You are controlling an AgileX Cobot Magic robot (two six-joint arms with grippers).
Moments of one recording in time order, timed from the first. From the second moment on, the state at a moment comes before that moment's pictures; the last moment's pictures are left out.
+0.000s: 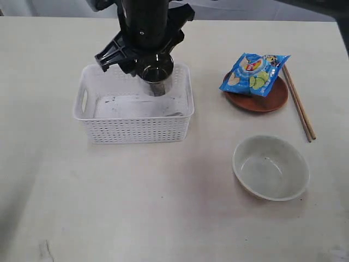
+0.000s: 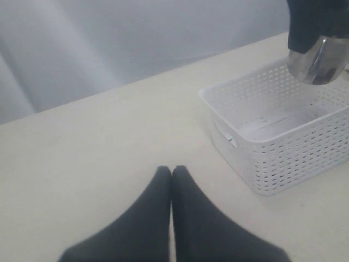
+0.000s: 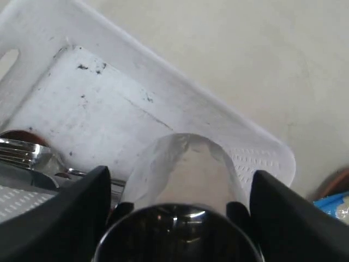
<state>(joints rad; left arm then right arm) -0.25 0.00 0.00 -0.03 0.32 0.23 0.84 2.06 -1.82 -0.28 1.08 0.27</state>
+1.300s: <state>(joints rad) -0.25 0.00 0.00 -0.03 0.32 0.23 0.46 2.29 -2.06 0.06 1.21 0.13</state>
